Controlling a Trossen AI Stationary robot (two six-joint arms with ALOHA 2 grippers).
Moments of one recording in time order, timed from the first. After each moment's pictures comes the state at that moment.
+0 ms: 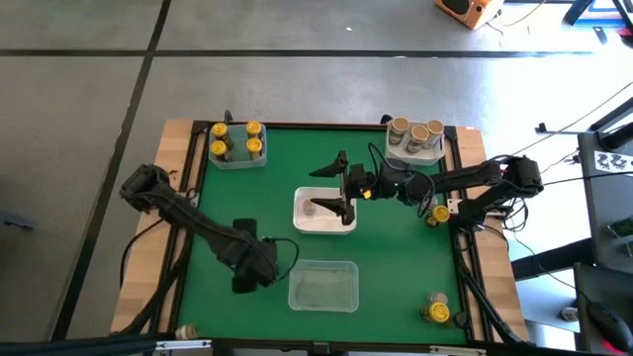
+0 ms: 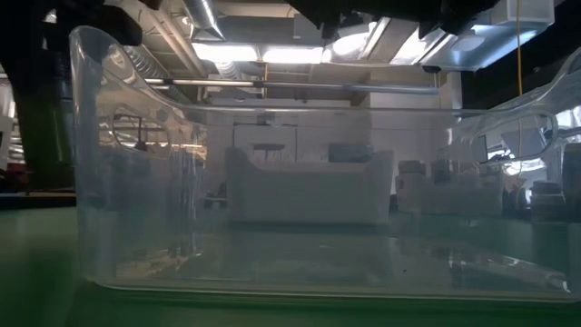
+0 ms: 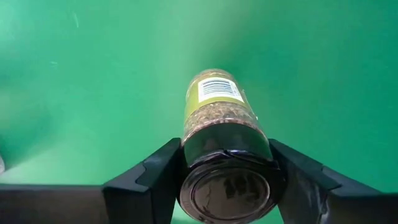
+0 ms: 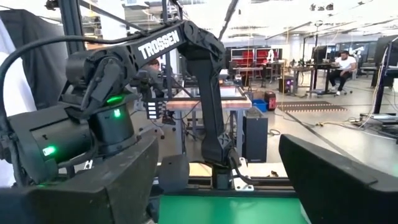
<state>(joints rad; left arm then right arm) -0.53 1.72 1.38 -1.32 -0.11 -0.65 -0.01 1.53 0.92 0.78 -0.12 0.05</state>
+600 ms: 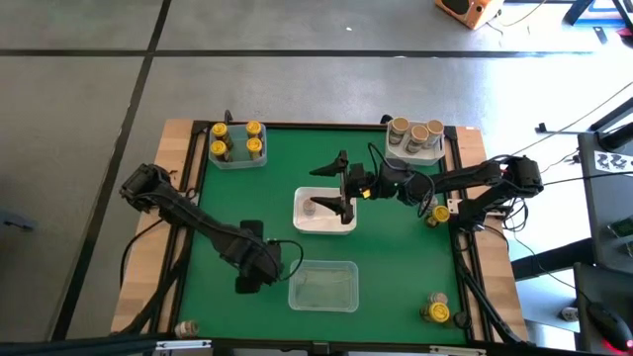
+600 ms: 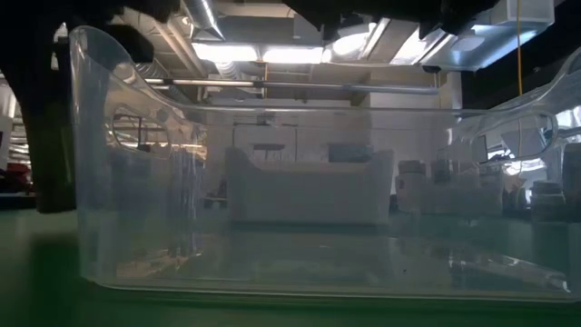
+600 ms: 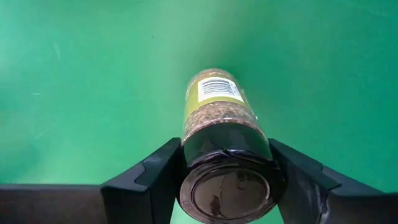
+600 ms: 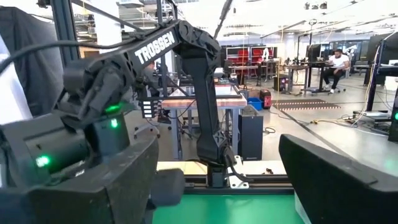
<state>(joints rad) -0.51 1.72 1.33 -1.20 -0.10 -0.56 -0.01 1.53 0.92 0.77 -0.10 0.05</state>
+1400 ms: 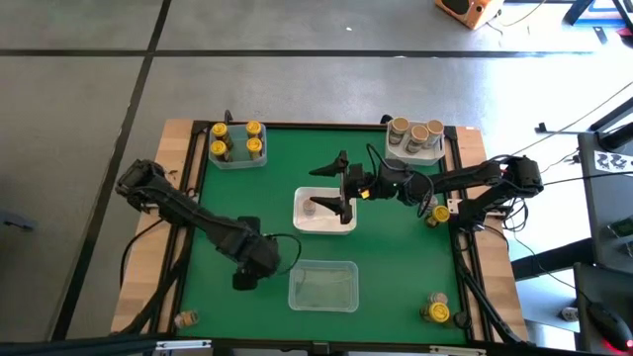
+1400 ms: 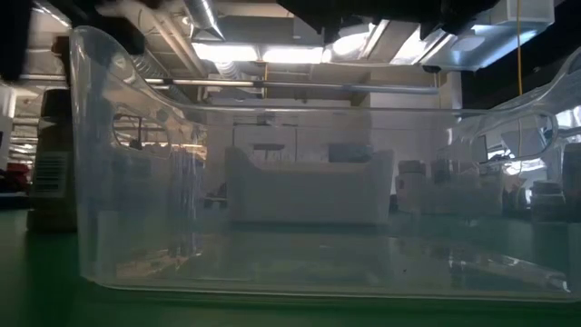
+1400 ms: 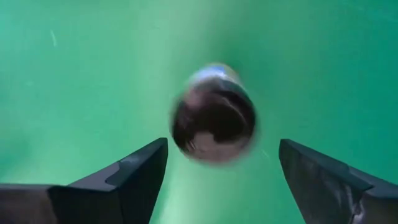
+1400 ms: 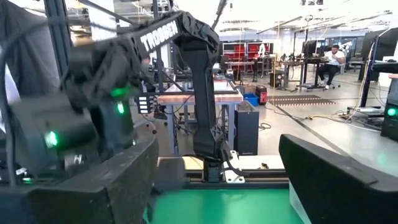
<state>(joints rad) -0.49 1.66 1.31 -1.21 -0.05 -0.56 -0.01 1.53 0.92 0.75 -0.08 0.04</state>
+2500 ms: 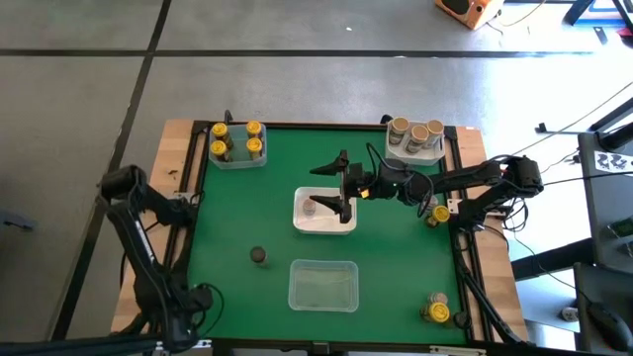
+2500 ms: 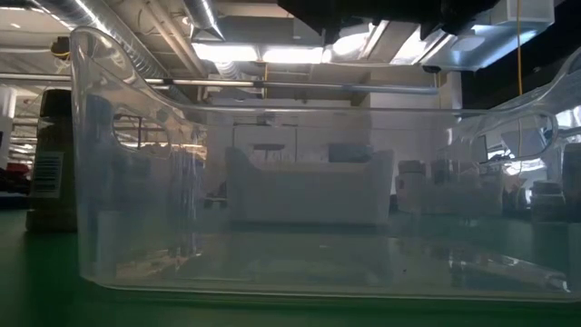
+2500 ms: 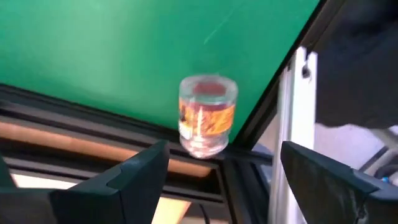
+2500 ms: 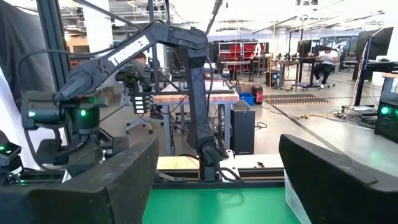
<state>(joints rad) -1.15 1.61 1.11 -0.90 0.22 -1.59 -0.01 1.53 0.92 0.75 -0.06 0.04</state>
